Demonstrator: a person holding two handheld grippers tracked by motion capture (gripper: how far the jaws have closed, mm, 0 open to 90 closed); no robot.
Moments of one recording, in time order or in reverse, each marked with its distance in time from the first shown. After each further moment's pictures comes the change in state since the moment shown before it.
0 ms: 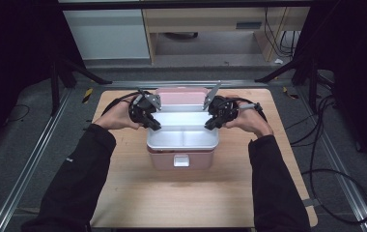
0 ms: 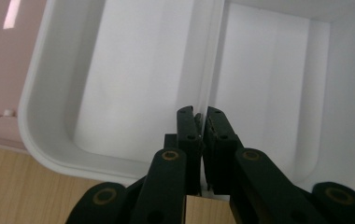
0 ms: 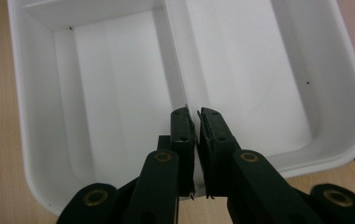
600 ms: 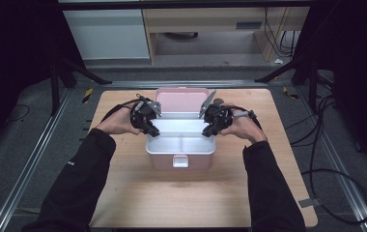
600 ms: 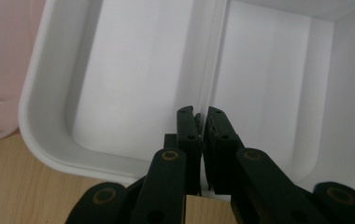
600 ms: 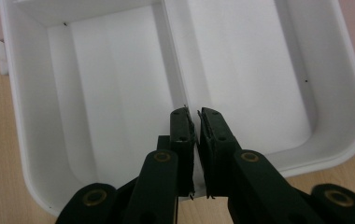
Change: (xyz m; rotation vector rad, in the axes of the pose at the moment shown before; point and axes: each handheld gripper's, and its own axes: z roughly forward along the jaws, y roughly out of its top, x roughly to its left) left arm -0.003 -0.012 0.021 0.044 -0.038 -0.027; right arm 0.008 -0.006 0.029 0.024 0.019 0.022
